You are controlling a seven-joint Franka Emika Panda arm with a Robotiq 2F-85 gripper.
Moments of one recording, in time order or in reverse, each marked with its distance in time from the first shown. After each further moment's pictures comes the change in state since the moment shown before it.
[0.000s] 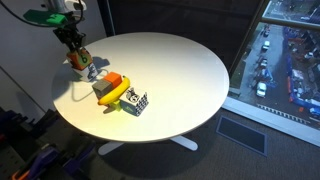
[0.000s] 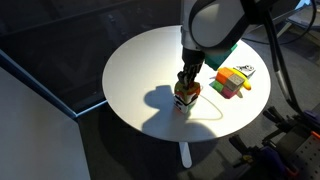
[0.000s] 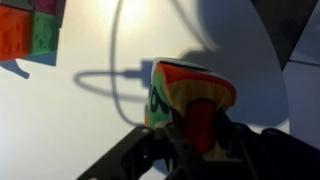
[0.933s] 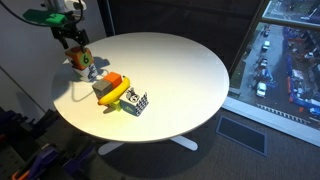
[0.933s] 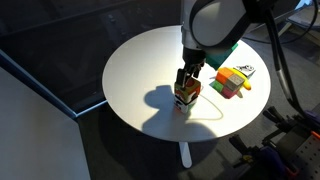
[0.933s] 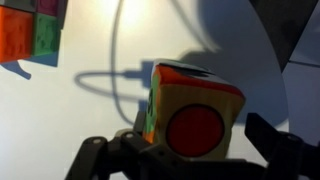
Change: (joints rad) arm -0.002 -0.007 0.000 -0.003 0.000 -0.006 -0.003
